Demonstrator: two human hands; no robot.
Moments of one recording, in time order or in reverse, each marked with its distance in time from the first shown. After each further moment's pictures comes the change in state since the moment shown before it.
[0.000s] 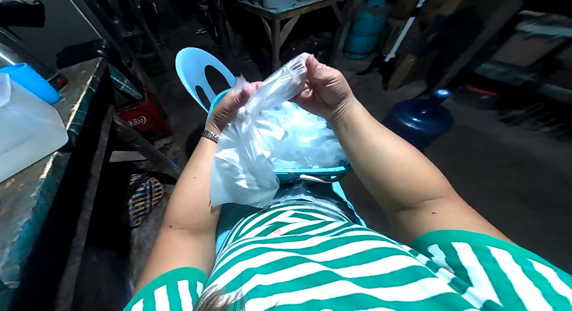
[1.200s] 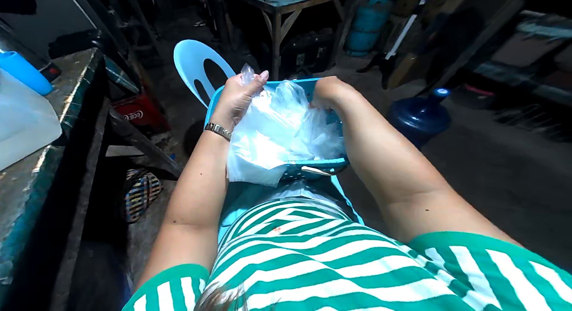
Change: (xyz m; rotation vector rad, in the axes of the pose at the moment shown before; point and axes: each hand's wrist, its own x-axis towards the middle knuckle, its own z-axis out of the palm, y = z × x) left_hand 0.032 -0.005 0.010 0.446 0.465 -0.187; right_hand 0.016 -0.016 -0.004 -1.779 0.413 1.057
